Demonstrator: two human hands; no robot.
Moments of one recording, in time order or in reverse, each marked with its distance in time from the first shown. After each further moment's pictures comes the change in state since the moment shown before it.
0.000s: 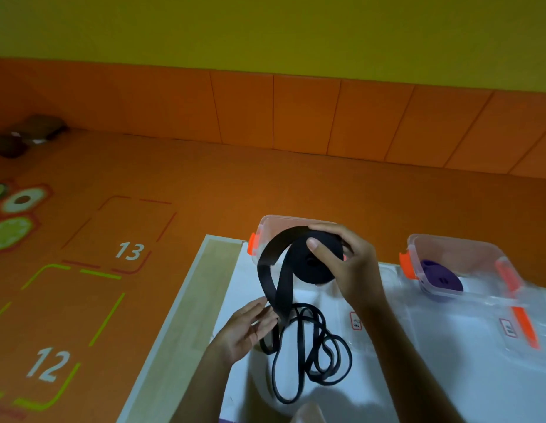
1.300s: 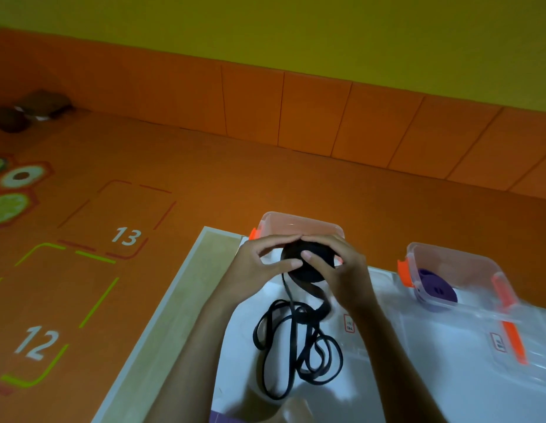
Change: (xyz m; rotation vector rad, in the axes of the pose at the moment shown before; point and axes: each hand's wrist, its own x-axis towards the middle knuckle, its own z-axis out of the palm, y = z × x) left_hand -0.073 0.096 0.097 0.779 -0.151 0.880; right_hand -0.002 0.033 0.007 -0.244 -0.142 -0.113
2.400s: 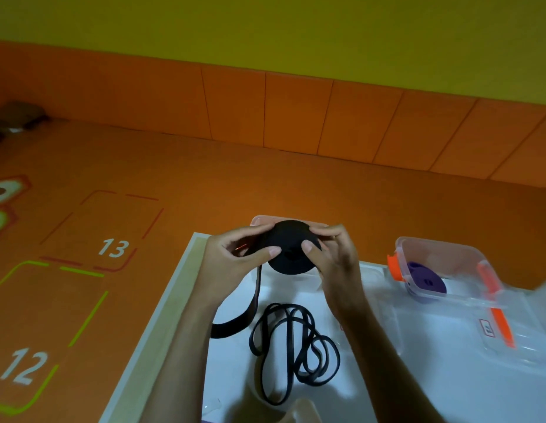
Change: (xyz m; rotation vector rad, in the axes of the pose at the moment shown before) left_hand 0.000 0.026 -0.016 -0.202 0.174 0.079; right_hand 0.006 -0.012 0.007 0.573 0.202 0.324
